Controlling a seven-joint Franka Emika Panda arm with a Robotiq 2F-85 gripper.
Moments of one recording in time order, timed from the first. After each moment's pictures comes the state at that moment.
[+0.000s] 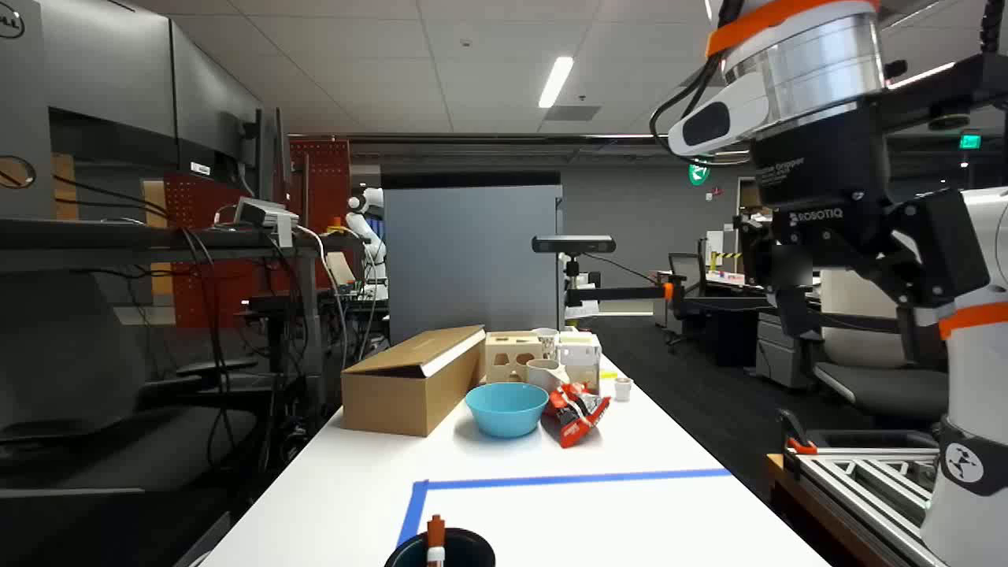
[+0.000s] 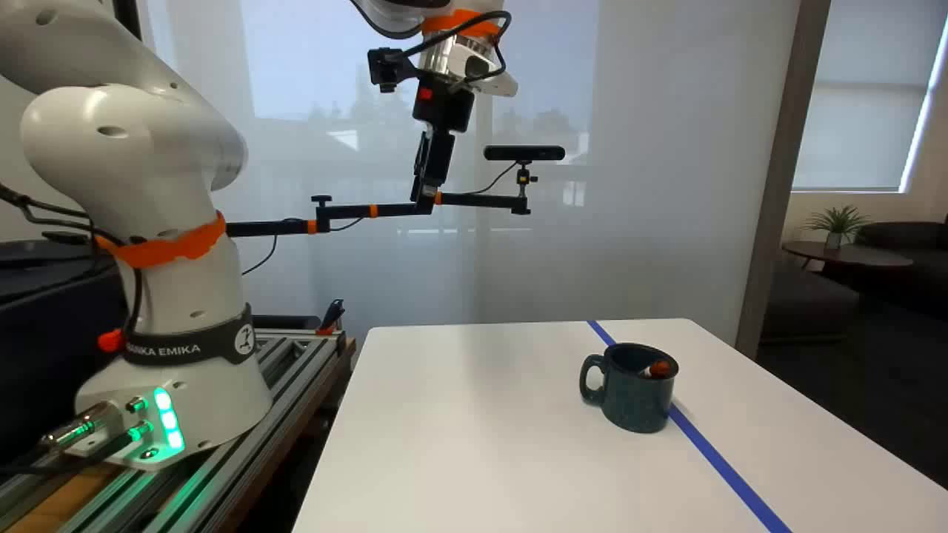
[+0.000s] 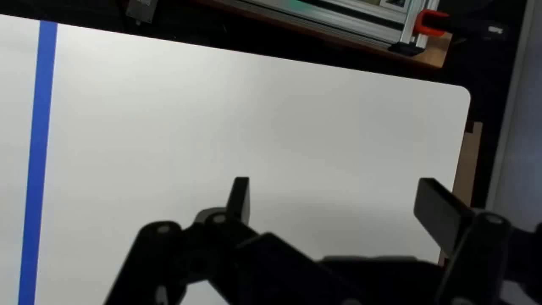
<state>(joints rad) 0.21 -0.67 0.15 -2.67 0.12 1.78 0.01</state>
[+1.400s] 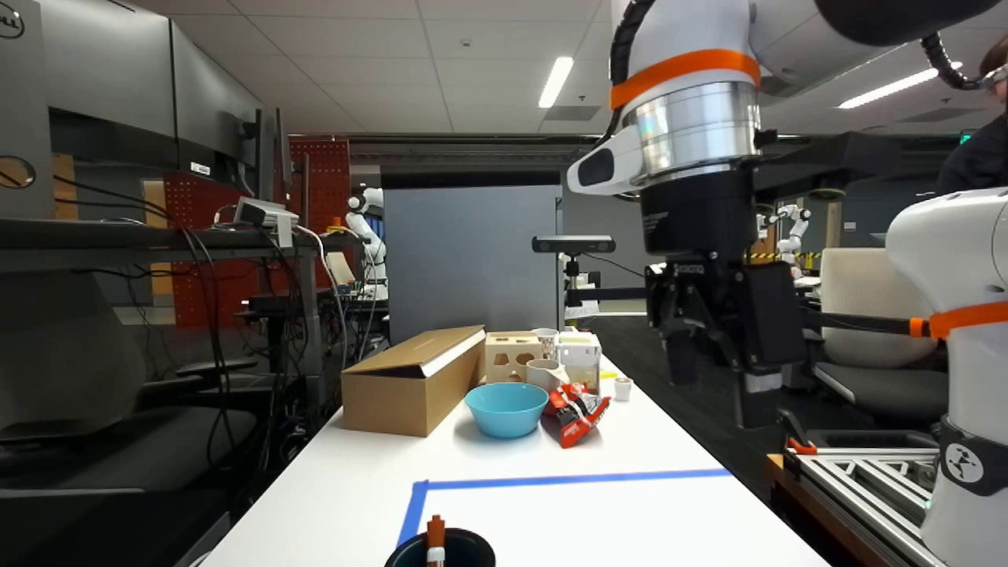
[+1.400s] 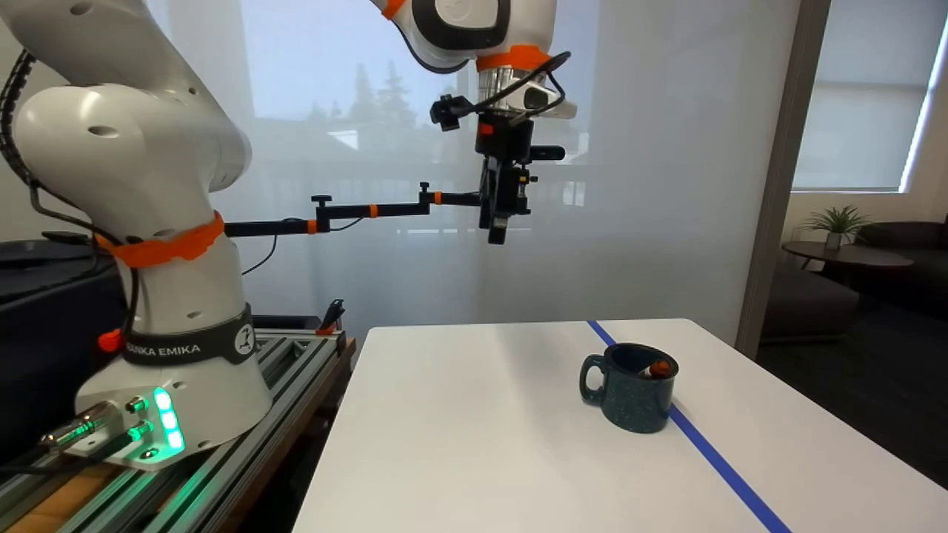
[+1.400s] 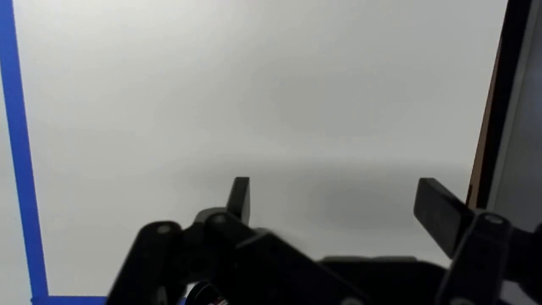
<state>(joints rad) 0.16 -0.41 0.14 -2.60 0.10 2.11 0.06</state>
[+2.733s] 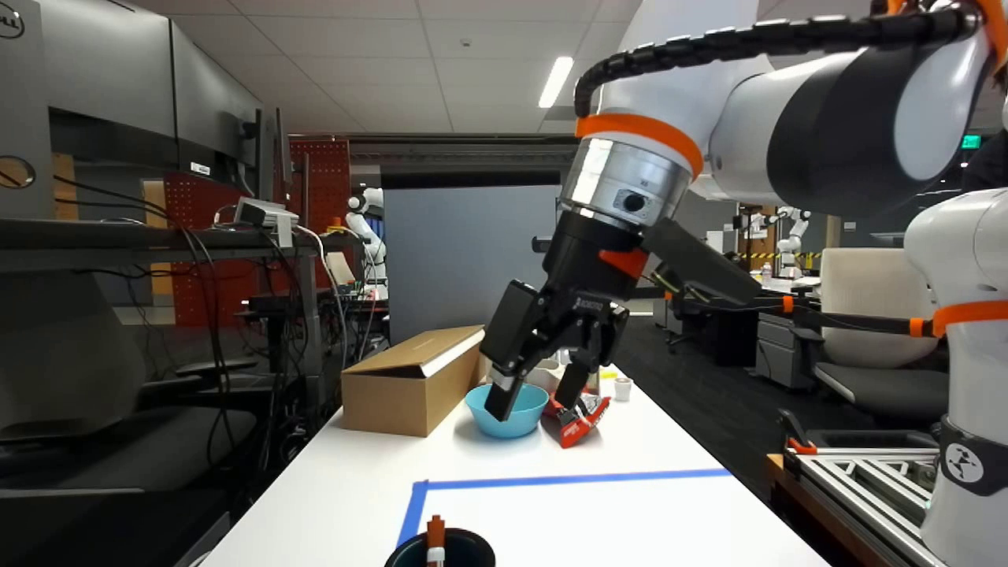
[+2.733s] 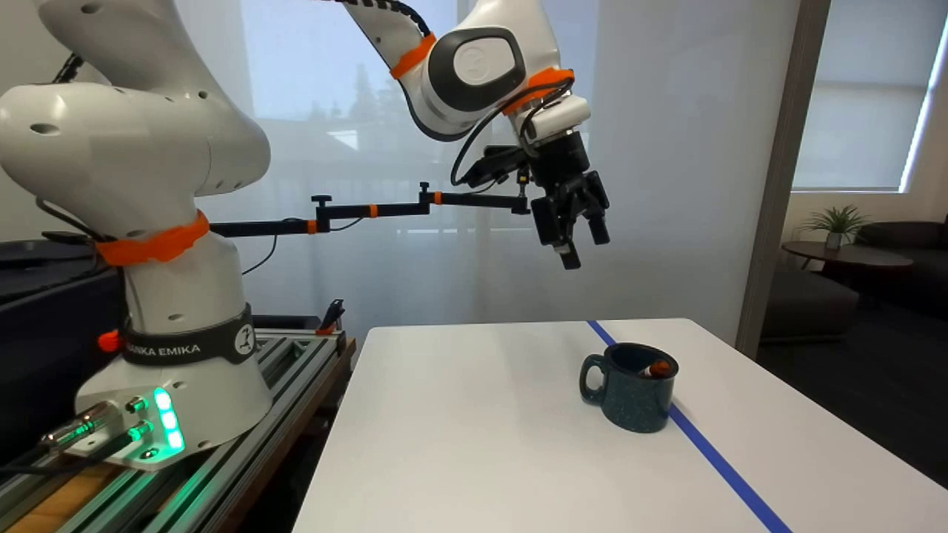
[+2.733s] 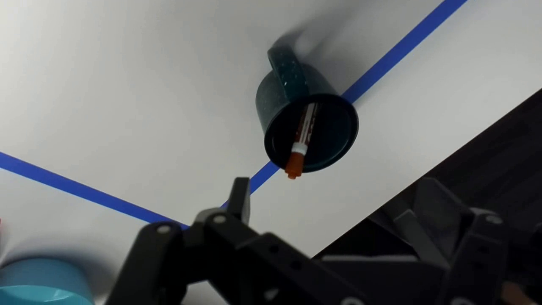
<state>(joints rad) -0.15 -0.25 0.36 -2.65 -0.17 2.81 1.07</state>
